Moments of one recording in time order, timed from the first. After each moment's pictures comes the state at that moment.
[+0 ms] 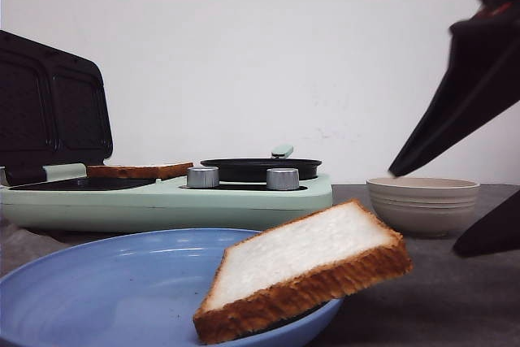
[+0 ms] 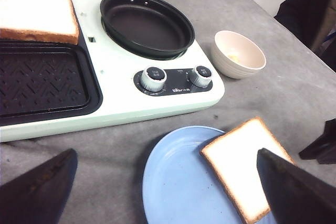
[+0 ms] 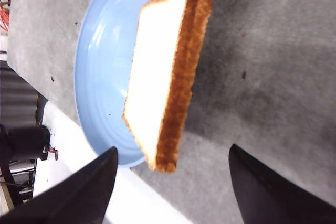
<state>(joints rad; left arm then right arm) -0.14 0.49 0.56 -0.53 0.55 -0.09 0.50 0.93 0.36 -0.23 -0.63 0.68</state>
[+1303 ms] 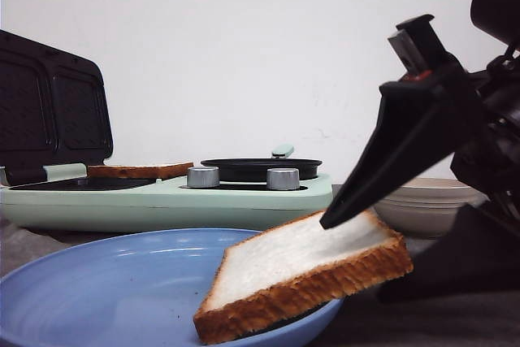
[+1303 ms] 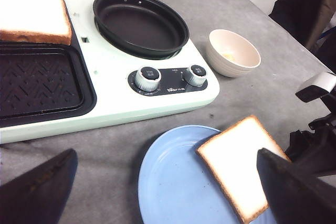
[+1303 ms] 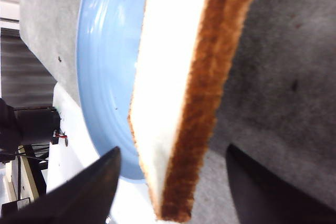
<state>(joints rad) -0.16 0.49 0.56 -0.52 0.55 -0.09 0.58 1.21 0.36 0.05 -0.71 0.72</state>
